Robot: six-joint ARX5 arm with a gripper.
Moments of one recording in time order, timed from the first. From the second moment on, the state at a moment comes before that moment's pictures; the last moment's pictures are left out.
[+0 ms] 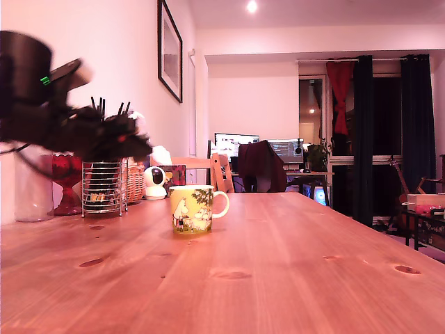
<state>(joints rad) -0.27 1.80 0.81 0.85 0.39 -0.03</state>
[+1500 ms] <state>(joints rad) -0.33 1.85 1.46 -0.15 0.34 0.00</state>
